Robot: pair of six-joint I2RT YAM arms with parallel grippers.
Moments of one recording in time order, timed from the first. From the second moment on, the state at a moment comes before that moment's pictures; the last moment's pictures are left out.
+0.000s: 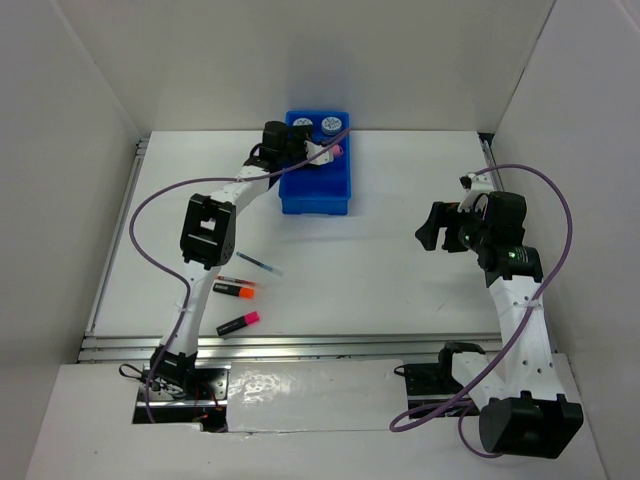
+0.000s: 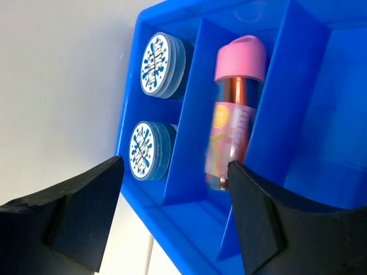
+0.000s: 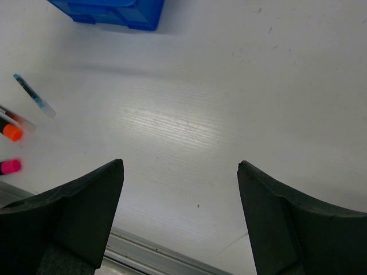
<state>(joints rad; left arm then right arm) -0.33 2.55 2.15 0.07 0.38 1.14 -0.12 0.91 0.94 -0.64 -0.43 0.03</state>
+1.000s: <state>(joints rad) 0.22 1.26 1.04 -1.14 0.77 1.36 -0.03 0.90 0.90 -0.64 -0.46 -0.08</state>
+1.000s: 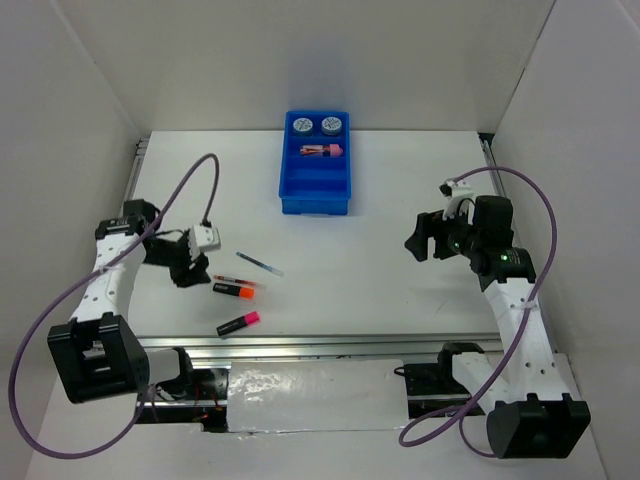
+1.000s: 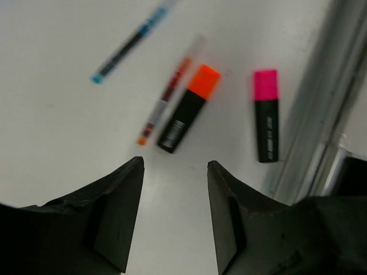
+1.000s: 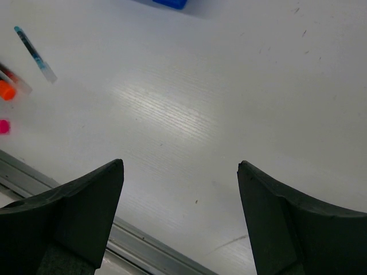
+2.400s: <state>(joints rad) -0.11 1.54 0.81 -0.79 0.54 1.46 -0.05 0.89 0.90 -0.68 -0.46 -0.14</state>
